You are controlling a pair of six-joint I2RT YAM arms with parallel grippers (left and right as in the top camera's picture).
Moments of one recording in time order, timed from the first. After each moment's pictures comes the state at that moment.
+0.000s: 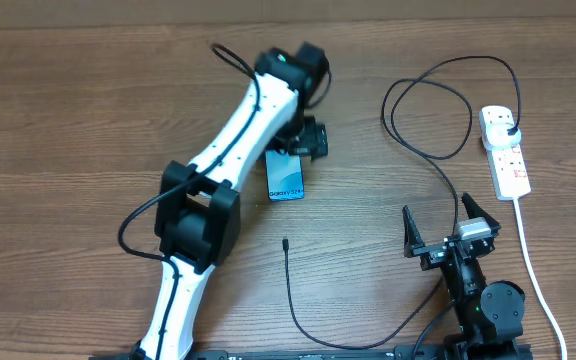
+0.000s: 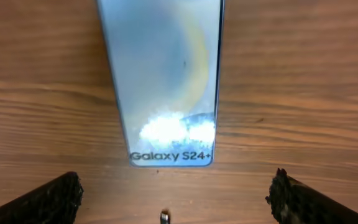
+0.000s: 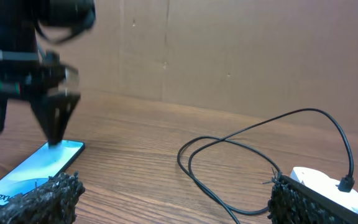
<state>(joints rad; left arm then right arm) -0.52 2.33 2.13 -1.42 0.04 -0.58 0.13 0.01 0.02 -0.03 -0.06 -0.09</state>
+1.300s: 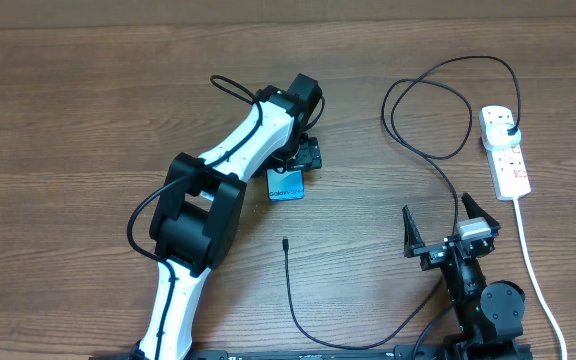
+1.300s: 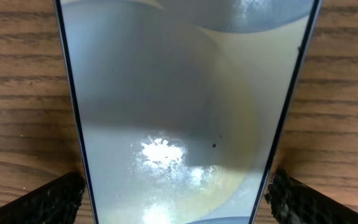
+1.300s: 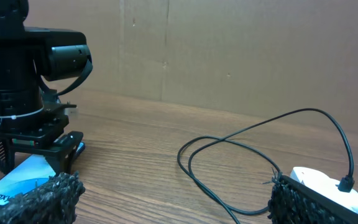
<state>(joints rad) -0.50 2.30 1.79 -1.03 -0.01 -0.65 0.13 0.01 0.02 -0.03 -0.07 -0.09</state>
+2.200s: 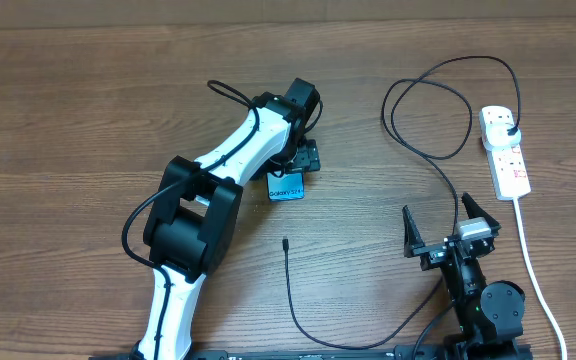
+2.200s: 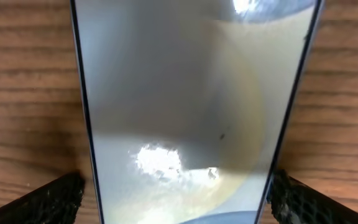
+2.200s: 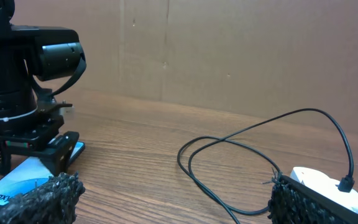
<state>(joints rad) -0.50 2.25 1.71 -0.96 -0.02 -0.65 0.13 0.01 0.02 -0.03 -0.07 -0.09</state>
